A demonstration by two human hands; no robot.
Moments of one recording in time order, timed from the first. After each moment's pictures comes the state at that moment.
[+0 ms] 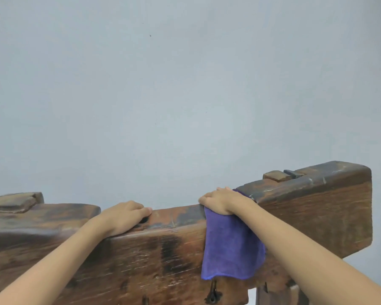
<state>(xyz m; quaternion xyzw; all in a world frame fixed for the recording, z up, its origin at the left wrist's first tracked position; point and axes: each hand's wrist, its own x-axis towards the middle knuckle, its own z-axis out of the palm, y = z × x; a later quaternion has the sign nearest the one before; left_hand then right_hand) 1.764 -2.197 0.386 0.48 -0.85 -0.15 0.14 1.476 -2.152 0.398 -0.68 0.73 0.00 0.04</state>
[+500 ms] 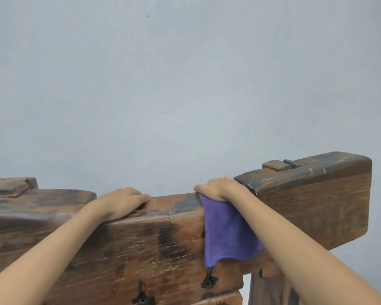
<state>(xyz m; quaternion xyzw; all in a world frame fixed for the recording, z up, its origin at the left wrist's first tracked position) 1.761 -2.206 0.384 0.48 -0.85 -0.16 0.14 1.483 -2.149 0.403 -0.64 0.76 -0.02 0.05</state>
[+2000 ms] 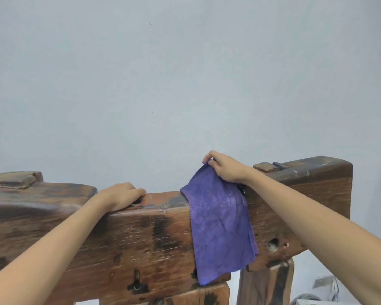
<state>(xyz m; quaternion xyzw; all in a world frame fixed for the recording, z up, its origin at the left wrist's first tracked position) 1.756 -2.197 0.387 0.52 -0.83 -0.15 0.14 1.432 -2.137 0.442 -0.71 0.64 -0.28 0.07</state>
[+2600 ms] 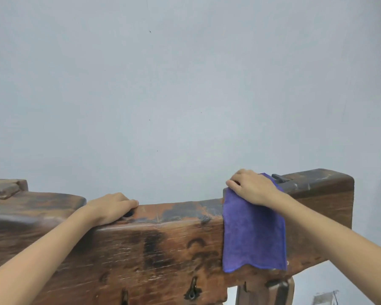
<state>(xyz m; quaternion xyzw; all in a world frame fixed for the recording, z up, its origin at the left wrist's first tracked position) 1.757 -2.206 0.383 0.52 -0.83 -0.15 0.15 1.378 -2.104 0.432 -0.63 0.75 -0.15 -0.11</state>
